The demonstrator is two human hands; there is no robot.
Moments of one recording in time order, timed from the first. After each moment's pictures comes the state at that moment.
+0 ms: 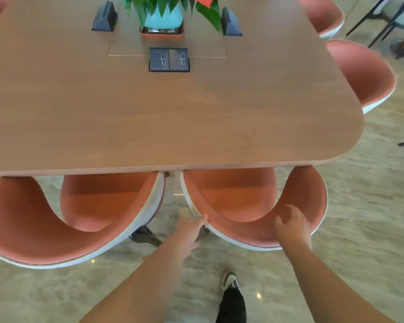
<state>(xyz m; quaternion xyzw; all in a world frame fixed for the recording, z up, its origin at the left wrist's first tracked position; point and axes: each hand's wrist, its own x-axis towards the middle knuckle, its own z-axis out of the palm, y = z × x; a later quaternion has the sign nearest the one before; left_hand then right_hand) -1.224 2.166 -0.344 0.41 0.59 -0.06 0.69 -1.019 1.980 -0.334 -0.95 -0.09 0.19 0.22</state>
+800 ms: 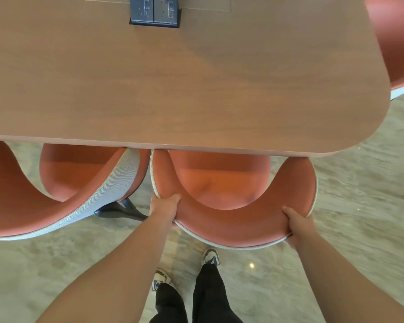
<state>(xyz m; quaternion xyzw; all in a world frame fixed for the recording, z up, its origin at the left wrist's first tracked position) -1.147 2.153 -0.410 0.30 0.74 0.05 0.60 -0.880 1.930 -0.398 -0.74 0.28 0.35 0.50</state>
